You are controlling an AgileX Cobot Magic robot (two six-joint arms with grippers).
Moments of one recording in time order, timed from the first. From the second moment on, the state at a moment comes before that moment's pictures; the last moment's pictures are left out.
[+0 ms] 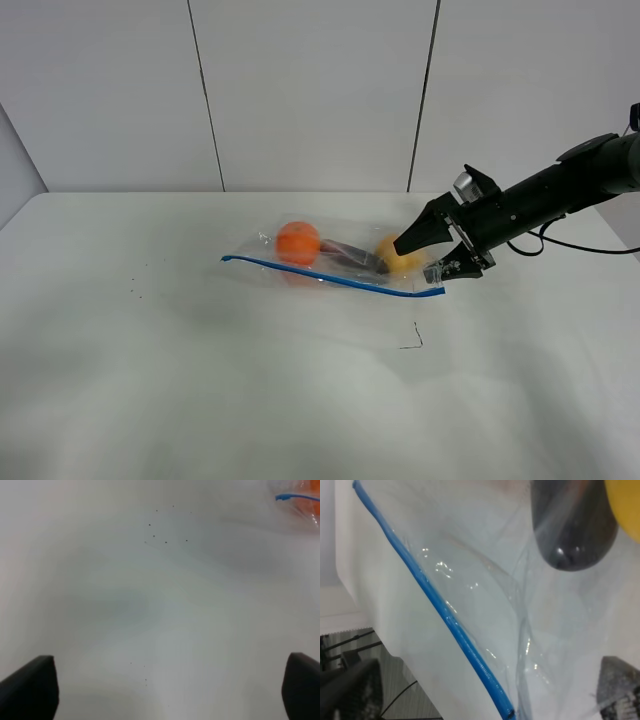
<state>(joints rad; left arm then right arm) 0.05 -0.01 -0.50 0.01 1.05 0.02 -0.06 2.08 -1.32 1.04 1.21 -0.80</state>
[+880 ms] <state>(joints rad) 0.05 -0.01 -0.50 0.01 1.05 0.02 -0.06 2.08 -1.32 0.82 1.13 -0.71</state>
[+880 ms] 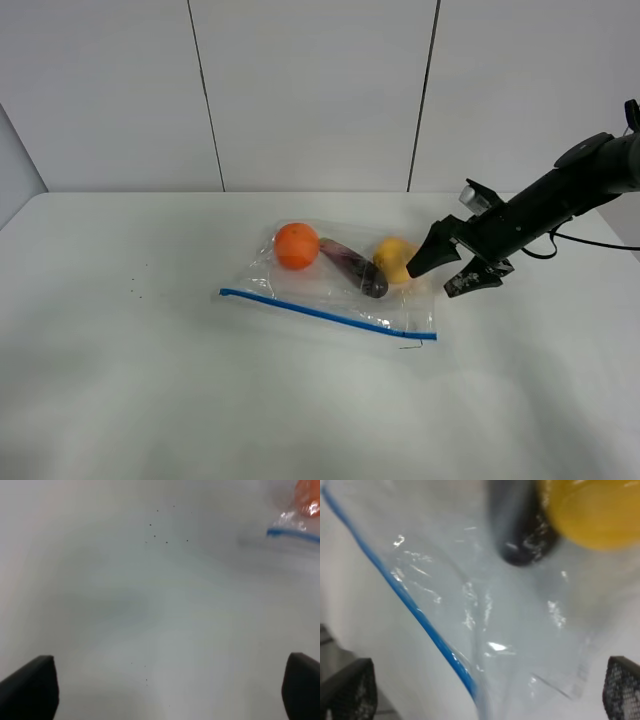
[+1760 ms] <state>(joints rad) 0.05 -0.01 -0.50 0.01 1.05 0.02 -0.06 1.69 -1.28 -0.18 0.91 -0.01</state>
